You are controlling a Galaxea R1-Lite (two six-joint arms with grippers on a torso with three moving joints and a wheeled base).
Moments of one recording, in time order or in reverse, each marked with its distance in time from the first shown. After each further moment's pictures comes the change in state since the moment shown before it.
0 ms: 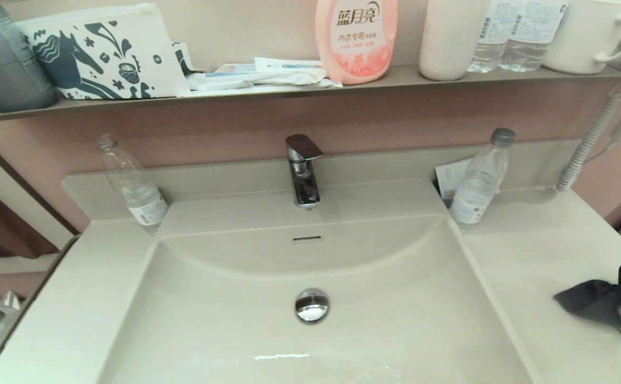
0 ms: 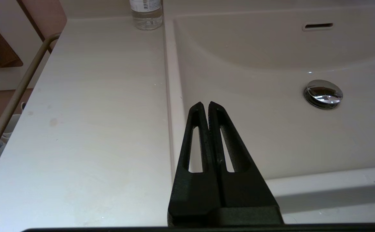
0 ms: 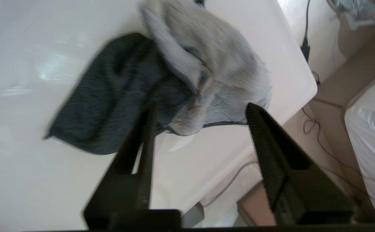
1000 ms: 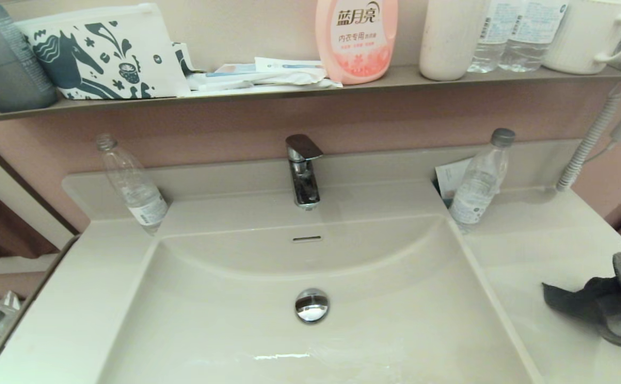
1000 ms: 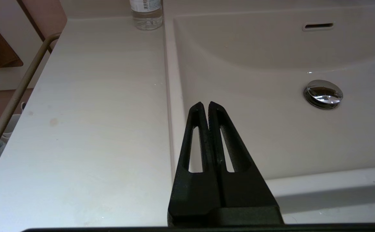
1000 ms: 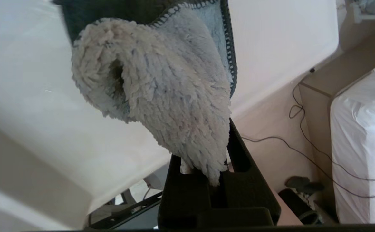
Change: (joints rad) left arm 0.001 0.000 0.000 0.000 0.000 0.000; right arm 0.202 -0.053 -0.086 0.315 -0.011 0.067
